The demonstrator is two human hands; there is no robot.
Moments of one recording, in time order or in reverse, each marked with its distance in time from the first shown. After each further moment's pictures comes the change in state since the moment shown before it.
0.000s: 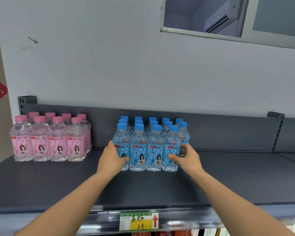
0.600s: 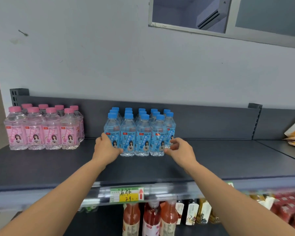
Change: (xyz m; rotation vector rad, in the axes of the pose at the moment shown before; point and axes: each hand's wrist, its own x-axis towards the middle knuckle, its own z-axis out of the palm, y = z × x) left_hand -0.036 0.021 -0.004 -0.022 -0.076 -0.107; right_hand -0.050 -0.002 -0.032 -0.146 0.013 -0.040
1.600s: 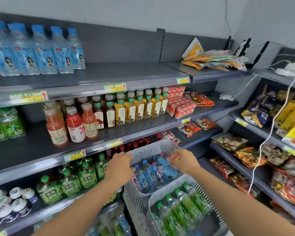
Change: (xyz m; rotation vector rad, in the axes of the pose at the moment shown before) left_hand -0.408 -0.013 0.203 0.438 -0.663 0.505; right_hand -0.368 0.248 -0.203 -0.492 -0.174 0.523
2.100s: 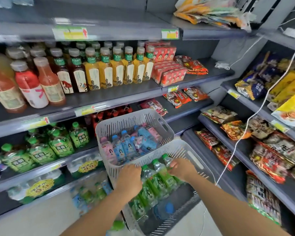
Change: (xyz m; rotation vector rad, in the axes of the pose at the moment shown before) left_hand -0.025 0.088 0.175 0.161 -0.346 0.044; right_hand -0.013 0.164 0.058 -0.142 -0.289 0.185
